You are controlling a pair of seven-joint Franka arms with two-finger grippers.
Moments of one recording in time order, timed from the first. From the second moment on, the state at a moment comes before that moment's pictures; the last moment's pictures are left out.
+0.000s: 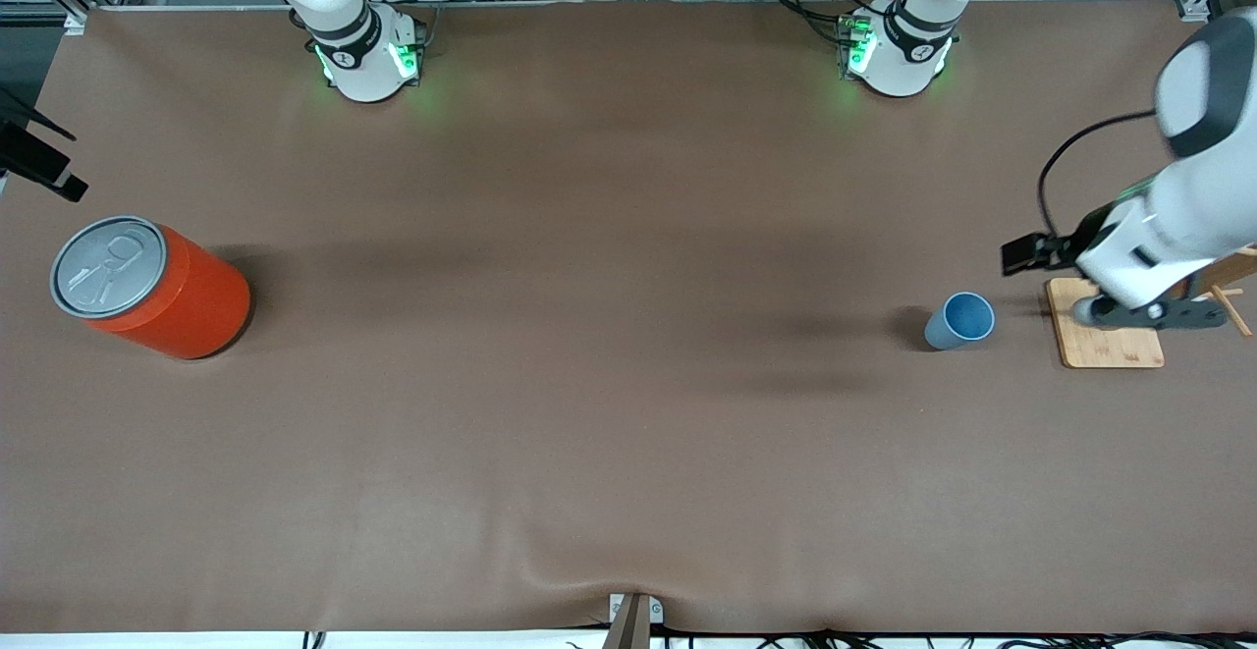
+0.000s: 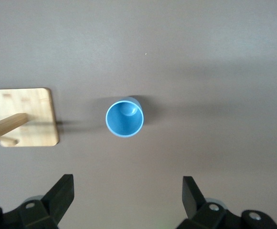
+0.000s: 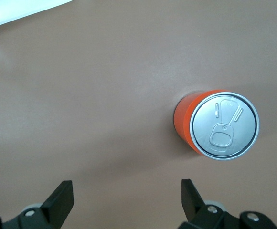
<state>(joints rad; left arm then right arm) 0.22 0.17 -0.32 -1.57 0.06 1.59 -0.05 -0.01 -0.04 -0.10 -1.51 0.03 1.52 0.17</state>
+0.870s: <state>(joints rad) 0.22 -0.08 -0.34 -1.58 0.02 1.46 -0.07 -0.02 -0.04 -0.06 -1.51 0.00 1.51 0.17</state>
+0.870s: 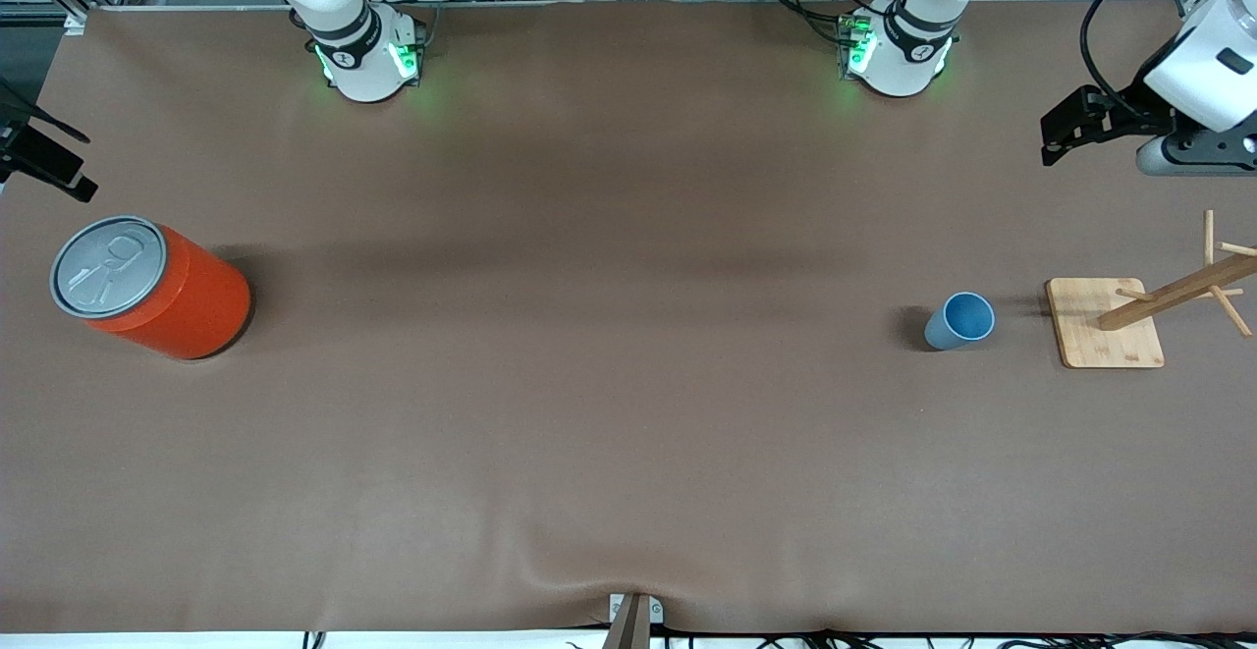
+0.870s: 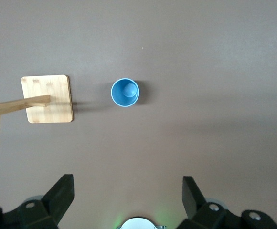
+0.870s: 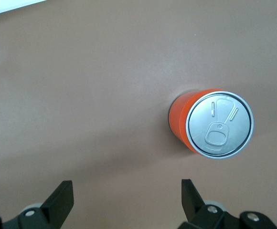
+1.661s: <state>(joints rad) 0.24 -0.07 -0.33 -1.55 -0.01 1.47 -0.08 -0.02 -0.04 -0.06 -1.51 0.00 1.51 0.17</state>
